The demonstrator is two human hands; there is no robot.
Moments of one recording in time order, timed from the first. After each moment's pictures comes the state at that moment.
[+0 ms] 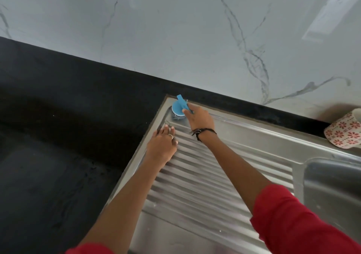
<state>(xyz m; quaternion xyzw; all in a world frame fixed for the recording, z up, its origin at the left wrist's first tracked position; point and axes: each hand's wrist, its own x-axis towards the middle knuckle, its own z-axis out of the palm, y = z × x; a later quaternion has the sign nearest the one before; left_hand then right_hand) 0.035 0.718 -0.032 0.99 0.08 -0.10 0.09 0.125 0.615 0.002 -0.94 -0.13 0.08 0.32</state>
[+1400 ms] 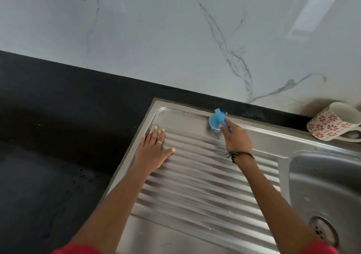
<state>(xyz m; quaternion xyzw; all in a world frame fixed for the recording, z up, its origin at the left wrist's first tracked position) 0.025 0.720 -0.037 0.98 0.04 -0.17 0.05 0.097 0.485 0.006 -0.96 0.00 0.04 0.28</state>
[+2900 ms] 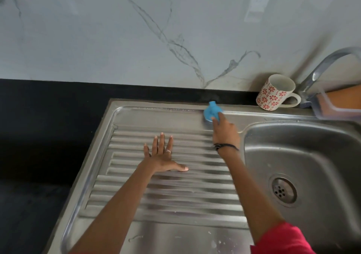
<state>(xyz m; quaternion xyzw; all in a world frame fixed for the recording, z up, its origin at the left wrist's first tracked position) 0.030 0.590 -0.022 0.92 -0.02 -0.37 0.11 0.073 0.405 0.008 -0.95 0.14 0.01 0.27</state>
